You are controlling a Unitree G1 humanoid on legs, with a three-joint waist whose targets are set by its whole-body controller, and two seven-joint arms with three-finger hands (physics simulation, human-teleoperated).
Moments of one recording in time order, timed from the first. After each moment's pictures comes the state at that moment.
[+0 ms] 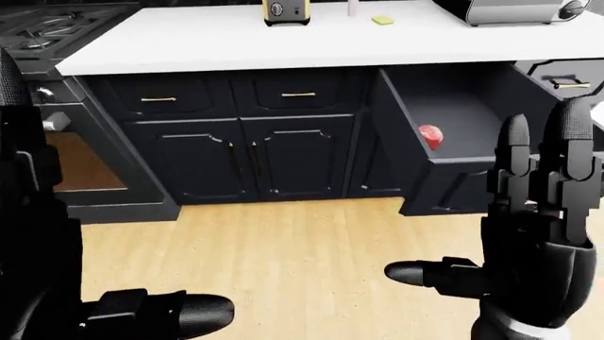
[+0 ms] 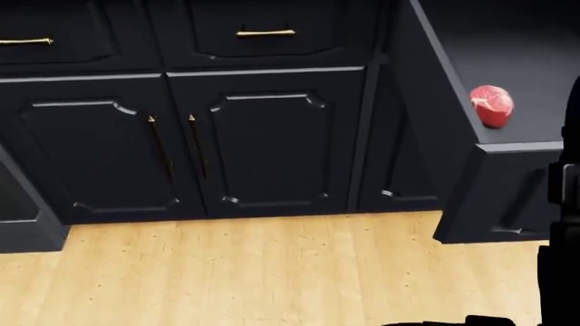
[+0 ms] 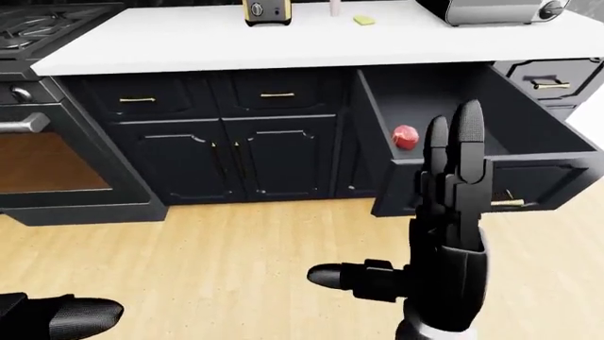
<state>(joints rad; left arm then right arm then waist) 0.26 0.59 0.20 -1.02 -0.22 -0.25 0.33 0.24 0.03 -0.05 -0.80 -0.13 -0.25 0.02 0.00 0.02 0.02</state>
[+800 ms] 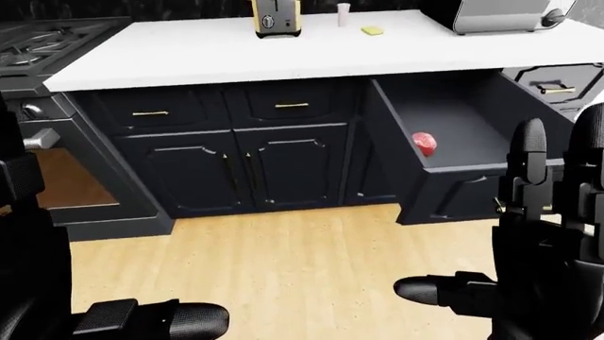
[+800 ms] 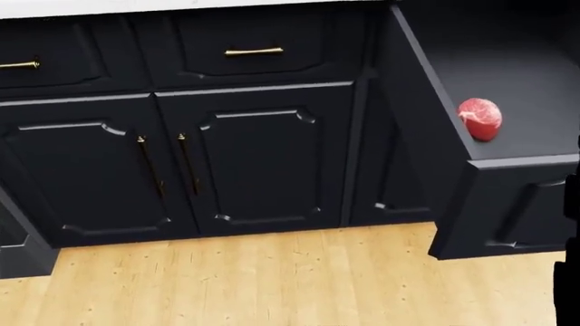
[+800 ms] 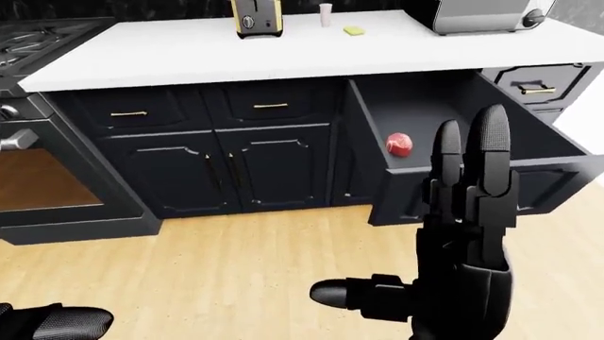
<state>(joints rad) 0.30 0.62 0.20 -1.03 -0.22 -0.30 0.39 0.31 0.04 -0.06 -0.87 -0.05 -0.25 0.05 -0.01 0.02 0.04</state>
